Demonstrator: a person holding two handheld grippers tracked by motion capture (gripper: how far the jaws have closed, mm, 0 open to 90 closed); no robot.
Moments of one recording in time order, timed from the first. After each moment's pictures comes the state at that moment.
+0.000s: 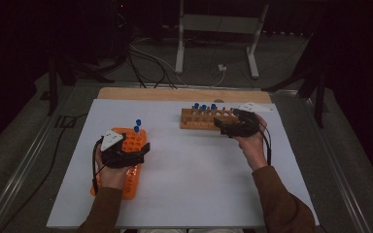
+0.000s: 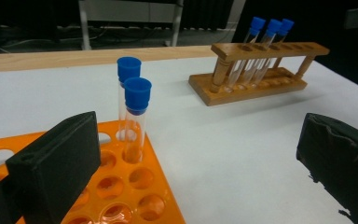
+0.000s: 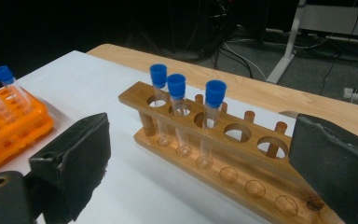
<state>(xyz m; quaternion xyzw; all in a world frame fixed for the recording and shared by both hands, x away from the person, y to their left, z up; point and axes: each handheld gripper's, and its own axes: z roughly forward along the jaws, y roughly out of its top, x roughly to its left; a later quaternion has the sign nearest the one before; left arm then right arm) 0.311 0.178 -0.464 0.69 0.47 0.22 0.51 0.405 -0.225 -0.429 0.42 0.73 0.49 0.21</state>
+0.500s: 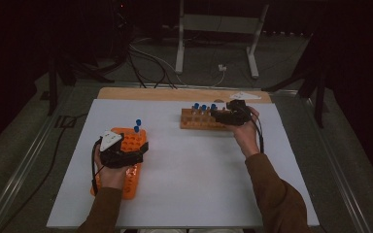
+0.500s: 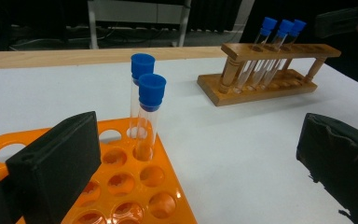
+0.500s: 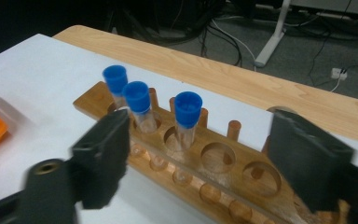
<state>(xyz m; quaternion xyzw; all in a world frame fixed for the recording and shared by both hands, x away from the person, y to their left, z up) 0.313 0.181 -0.468 0.68 0.48 0.23 0.50 0.453 -0.210 -0.435 0.45 0.75 0.44 0.21</state>
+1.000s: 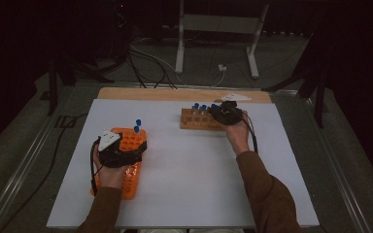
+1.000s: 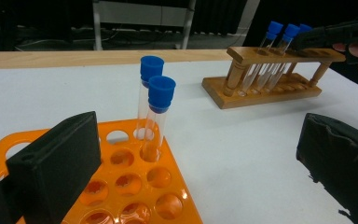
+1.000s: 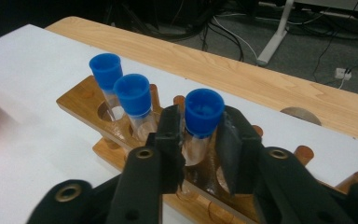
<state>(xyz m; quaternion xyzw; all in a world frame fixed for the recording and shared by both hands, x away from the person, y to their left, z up) 0.313 0.184 -0.468 0.67 0.49 0.24 0.51 0.467 -0.192 -0.457 0.44 0.75 0.44 0.21</state>
